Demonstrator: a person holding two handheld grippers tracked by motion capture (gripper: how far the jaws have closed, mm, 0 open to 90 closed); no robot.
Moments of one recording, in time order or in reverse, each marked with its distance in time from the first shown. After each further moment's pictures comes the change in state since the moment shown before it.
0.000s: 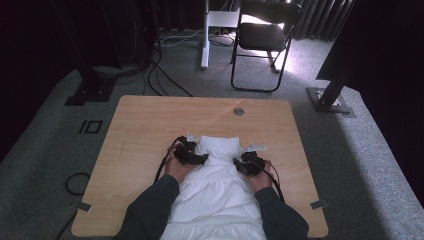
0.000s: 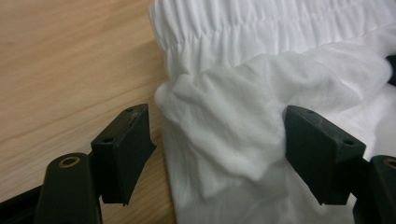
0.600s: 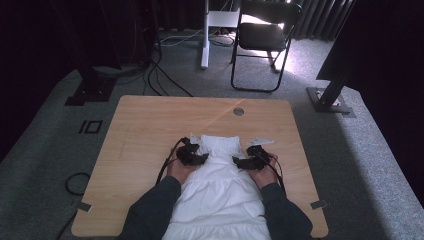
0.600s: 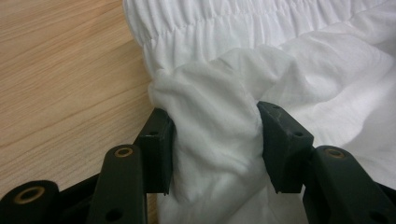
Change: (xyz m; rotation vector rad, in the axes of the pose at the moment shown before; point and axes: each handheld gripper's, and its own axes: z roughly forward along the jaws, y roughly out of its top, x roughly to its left) left arm -0.010 0.001 0.000 0.005 0.022 0.055; right arm -0.021 0.019 -0.008 -0.004 0.077 0.002
